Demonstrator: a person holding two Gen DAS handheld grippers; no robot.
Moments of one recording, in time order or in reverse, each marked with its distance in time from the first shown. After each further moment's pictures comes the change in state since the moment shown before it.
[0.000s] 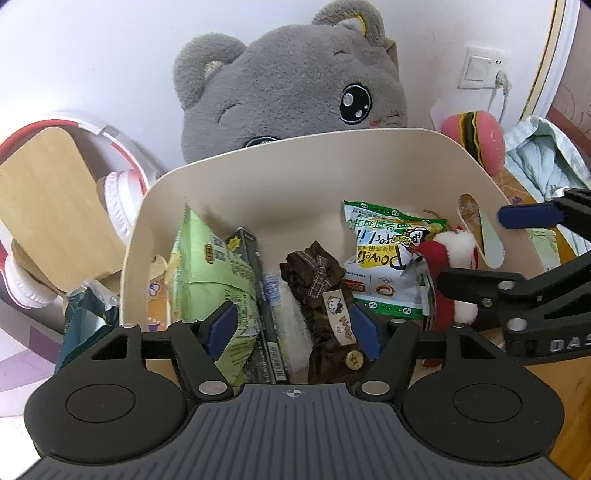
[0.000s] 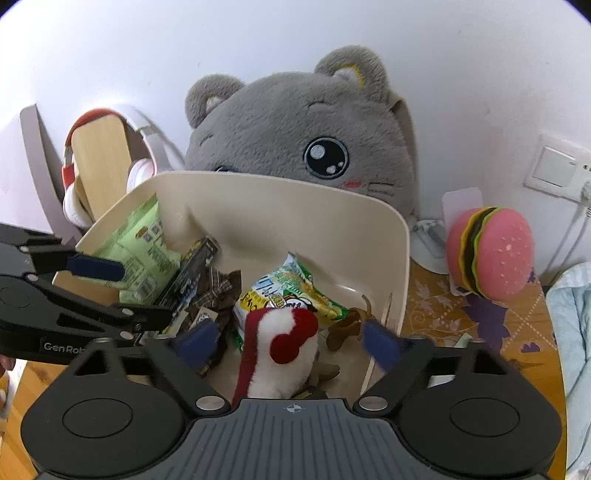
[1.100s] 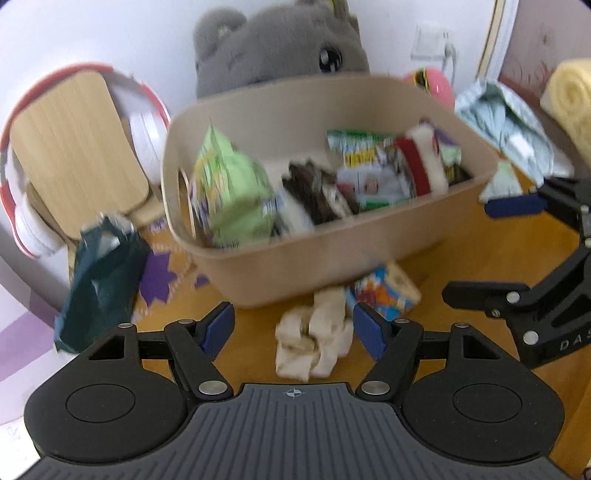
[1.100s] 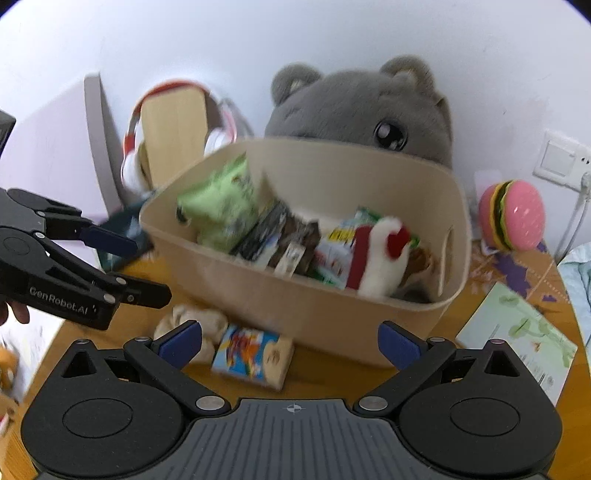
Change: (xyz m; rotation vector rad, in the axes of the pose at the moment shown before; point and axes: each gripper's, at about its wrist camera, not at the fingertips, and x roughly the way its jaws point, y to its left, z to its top) left arm -0.041 0.035 -0.095 0.089 0.004 -0.105; right arm -0.041 0.075 -0.074 -0.057 -0.026 0.019
